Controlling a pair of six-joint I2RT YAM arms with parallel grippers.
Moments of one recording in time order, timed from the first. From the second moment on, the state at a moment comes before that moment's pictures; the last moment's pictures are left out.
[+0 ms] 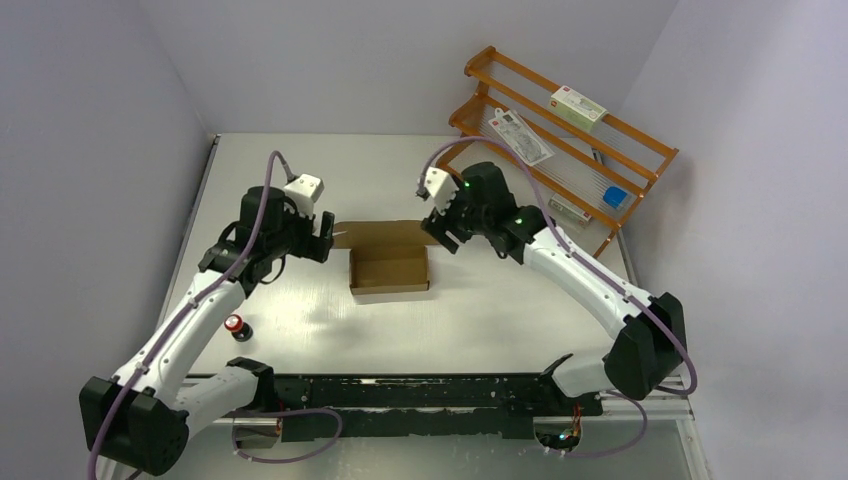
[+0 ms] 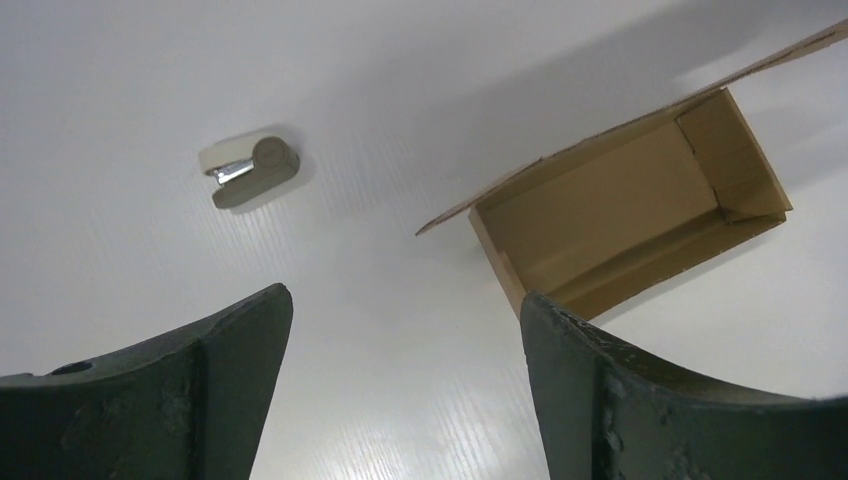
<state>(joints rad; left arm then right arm) -0.31 1.01 0.85 -0.44 0.06 0.02 0.66 1.40 1.22 -0.46 -0.15 -0.51</state>
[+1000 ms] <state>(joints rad) -0.26 1.36 0.96 -0.38 0.37 0.34 0.54 1.59 1.09 -0.30 -0.37 -0.48</state>
